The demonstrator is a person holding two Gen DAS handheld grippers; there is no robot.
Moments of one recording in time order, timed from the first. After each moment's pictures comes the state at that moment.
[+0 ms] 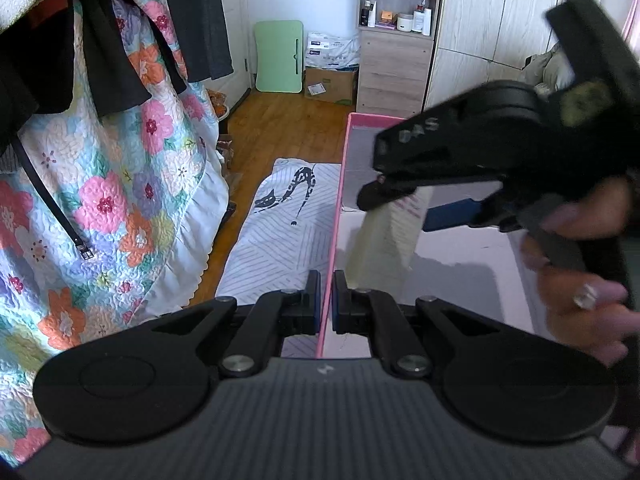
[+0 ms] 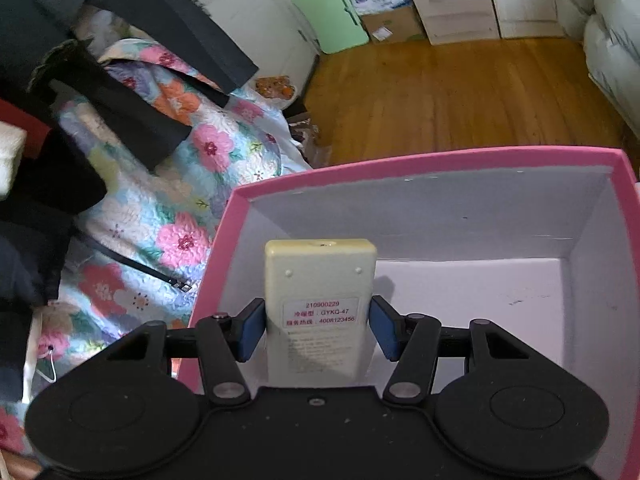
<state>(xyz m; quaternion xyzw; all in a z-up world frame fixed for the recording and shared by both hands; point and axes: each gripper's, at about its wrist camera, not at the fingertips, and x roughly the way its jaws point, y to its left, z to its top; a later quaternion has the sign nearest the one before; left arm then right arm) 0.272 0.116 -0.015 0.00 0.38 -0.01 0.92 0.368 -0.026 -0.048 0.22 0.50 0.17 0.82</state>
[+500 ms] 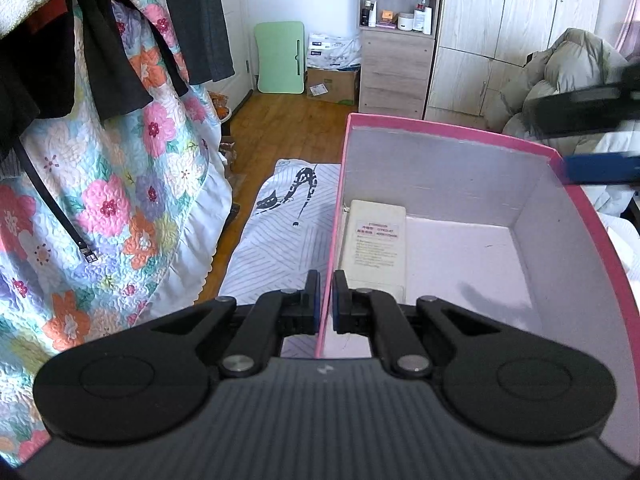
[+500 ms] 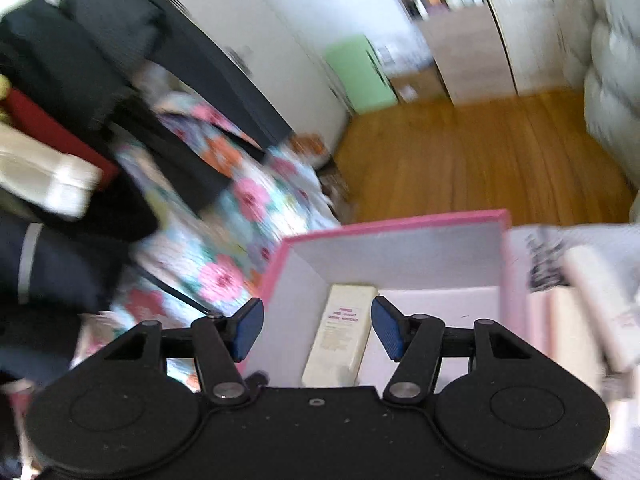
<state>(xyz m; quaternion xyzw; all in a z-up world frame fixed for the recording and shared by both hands) 0.272 0.115 -0.015 0.00 0.38 0.00 0.92 0.278 -0.109 0.036 0.23 0.39 0.21 0.87</state>
